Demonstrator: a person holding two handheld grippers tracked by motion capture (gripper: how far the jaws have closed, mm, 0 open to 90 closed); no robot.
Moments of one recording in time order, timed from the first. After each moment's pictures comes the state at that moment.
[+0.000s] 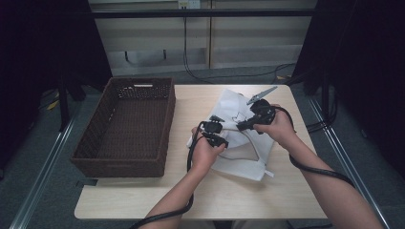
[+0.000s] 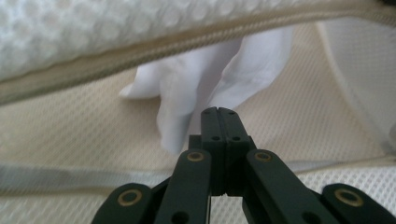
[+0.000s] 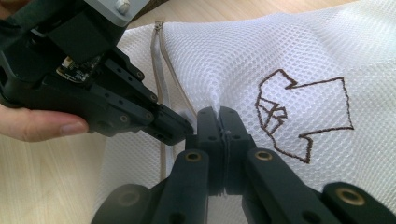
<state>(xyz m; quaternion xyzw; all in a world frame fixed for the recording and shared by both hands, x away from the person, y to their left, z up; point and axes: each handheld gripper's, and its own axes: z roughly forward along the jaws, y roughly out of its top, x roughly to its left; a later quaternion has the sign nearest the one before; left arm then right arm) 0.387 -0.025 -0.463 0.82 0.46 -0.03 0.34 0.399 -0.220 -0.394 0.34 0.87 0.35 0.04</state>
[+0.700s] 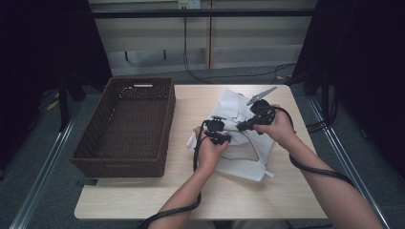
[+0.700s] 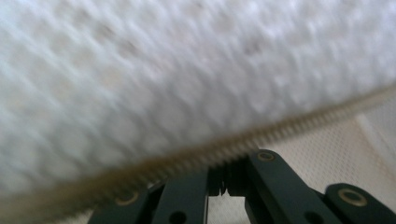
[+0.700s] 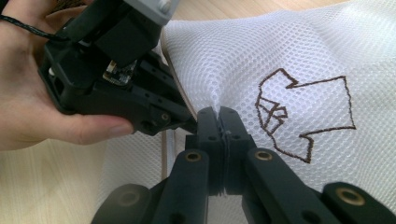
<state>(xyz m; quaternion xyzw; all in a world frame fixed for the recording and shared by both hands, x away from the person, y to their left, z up) 0.399 -0.036 -0.480 0.79 0.48 0.01 0.39 0.399 -0.220 -0.395 0.34 0.87 0.35 0.03</state>
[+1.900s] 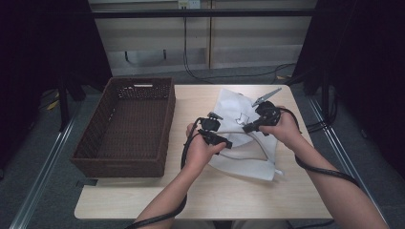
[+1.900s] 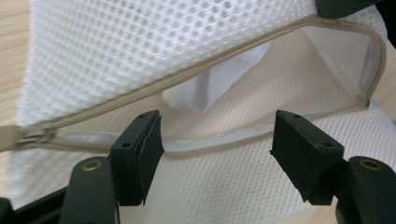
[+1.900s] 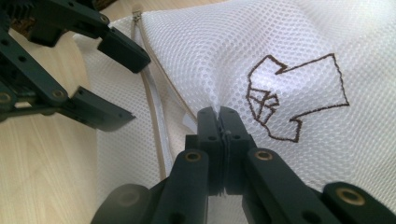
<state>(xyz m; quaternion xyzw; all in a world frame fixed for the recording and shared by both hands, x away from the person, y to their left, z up) 0.380 -0.010 -0.435 0.84 0.43 -0.02 0.32 0.399 -0.238 -0.402 0.36 0.88 0.32 0.03</state>
